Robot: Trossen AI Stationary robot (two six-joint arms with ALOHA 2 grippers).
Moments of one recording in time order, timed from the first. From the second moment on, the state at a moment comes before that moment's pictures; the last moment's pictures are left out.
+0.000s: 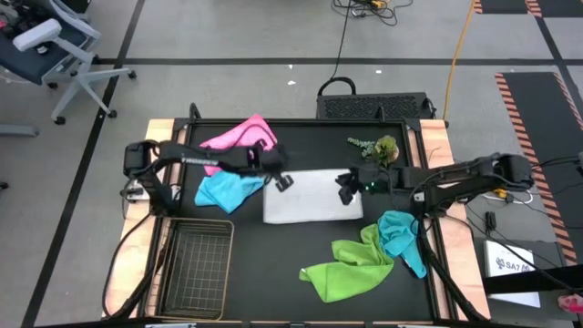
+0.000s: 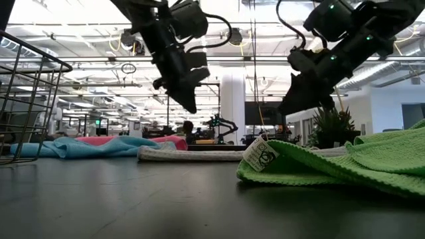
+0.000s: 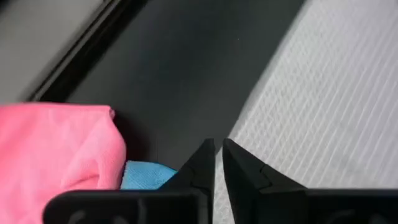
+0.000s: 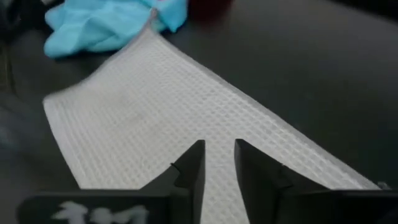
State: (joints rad) left arm 0.20 1.73 1.23 -0.51 -0.33 -0.30; right arm -0.14 1.17 0.47 0.03 0.23 0.59
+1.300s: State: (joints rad) left arm 0.32 1.71 1.28 -0.81 -0.08 -0.55; right arm -0.44 1.10 0.62 -0.59 -0.05 0.63
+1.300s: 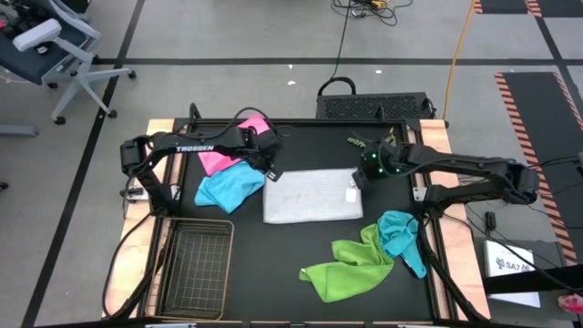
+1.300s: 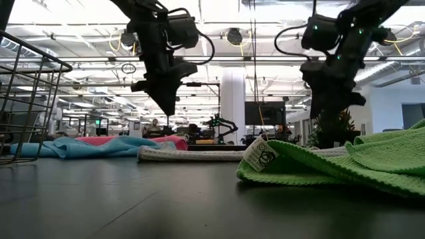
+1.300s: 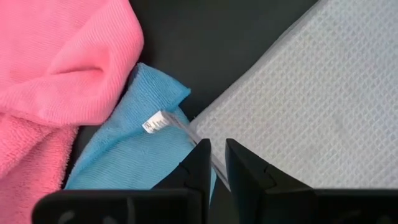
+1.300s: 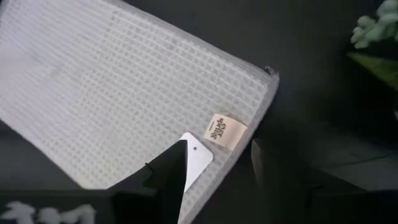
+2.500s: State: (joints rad) left arm 0.32 1.71 1.28 -0.81 -0.08 -0.56; right arm -0.53 1.18 0.37 -0.15 -0.05 0.66
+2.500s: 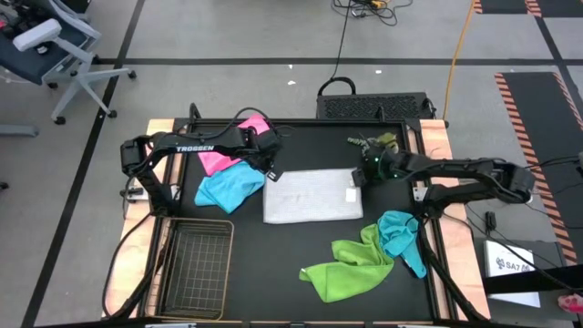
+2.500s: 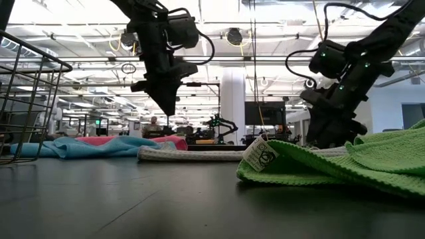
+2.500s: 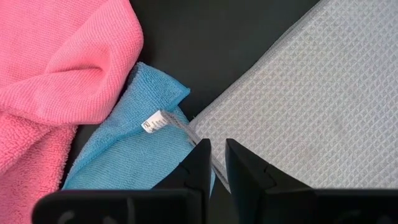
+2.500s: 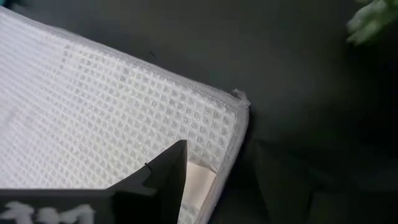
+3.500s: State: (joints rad) left arm 0.32 1.71 1.28 -0.81 -0.08 -0.56; right arm -0.50 1.00 0.41 -0.18 -0.16 0.67
